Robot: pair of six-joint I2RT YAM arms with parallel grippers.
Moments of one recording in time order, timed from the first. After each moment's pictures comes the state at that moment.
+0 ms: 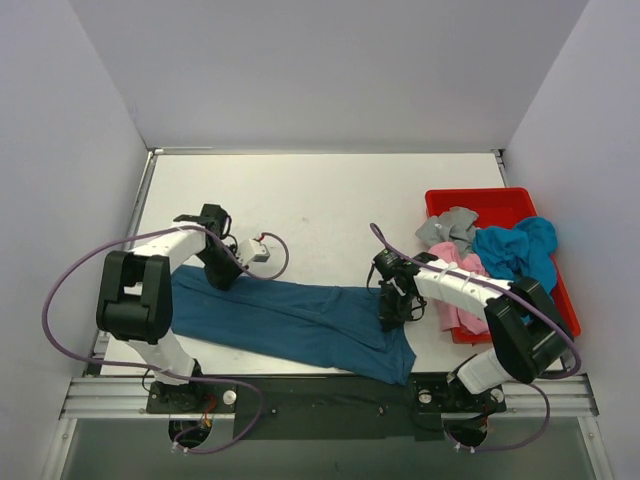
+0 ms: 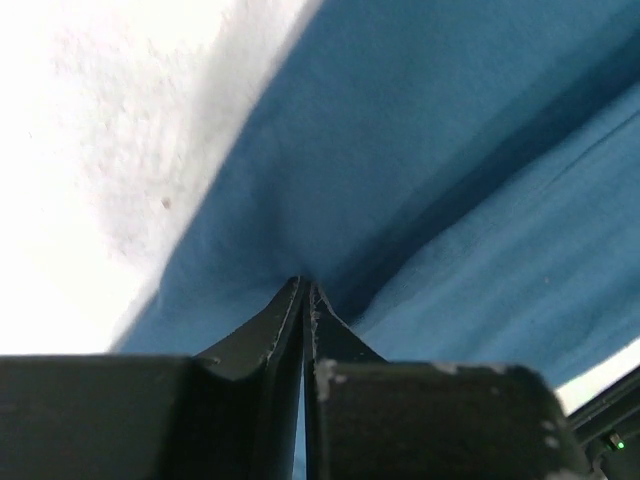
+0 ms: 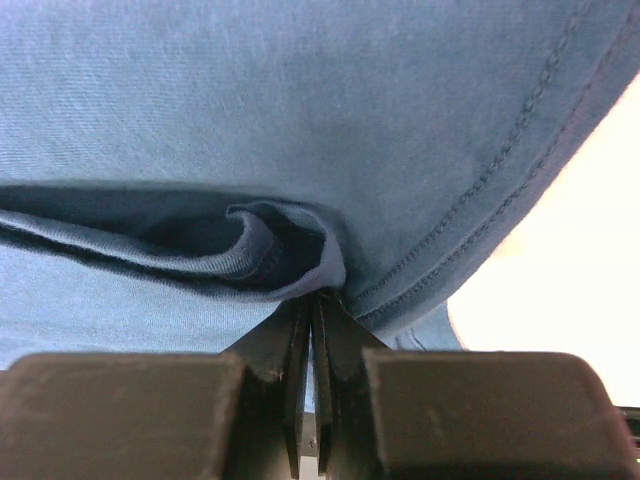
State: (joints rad) left arm -0.16 1.72 1.06 -0.85 0.25 0.94; right arm 0.62 1.48 0.74 -0.70 -0.04 0.73
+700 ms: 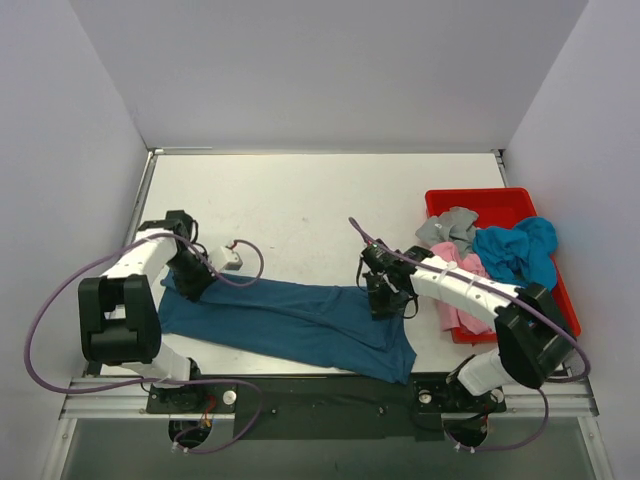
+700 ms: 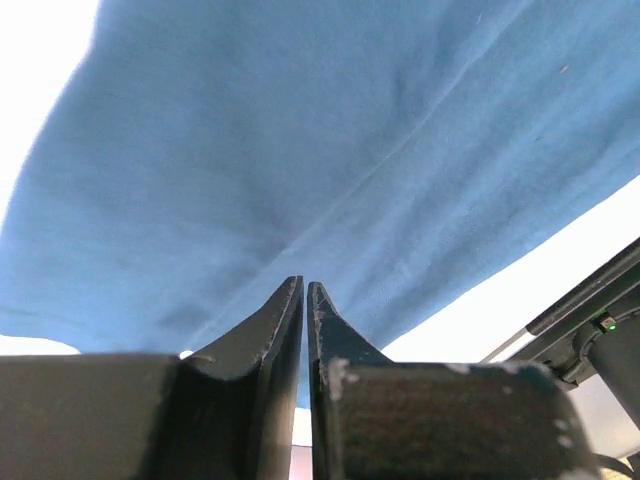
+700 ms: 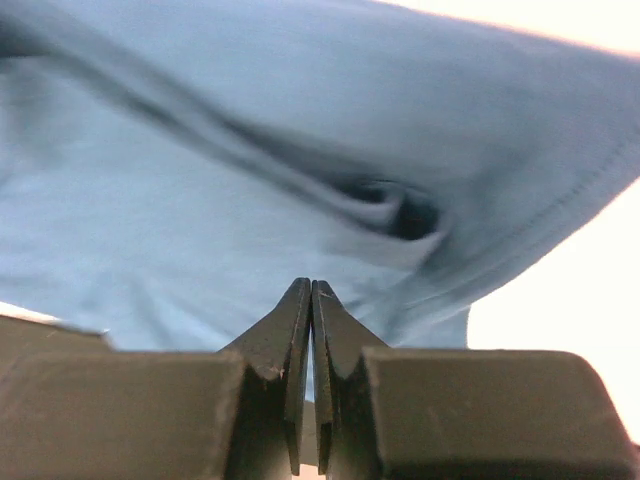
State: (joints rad) left arm 0.04 1.55 0.94 -1.00 0.15 1.11; right arm 0.67 1.48 0.82 -0.74 -0.01 0.59
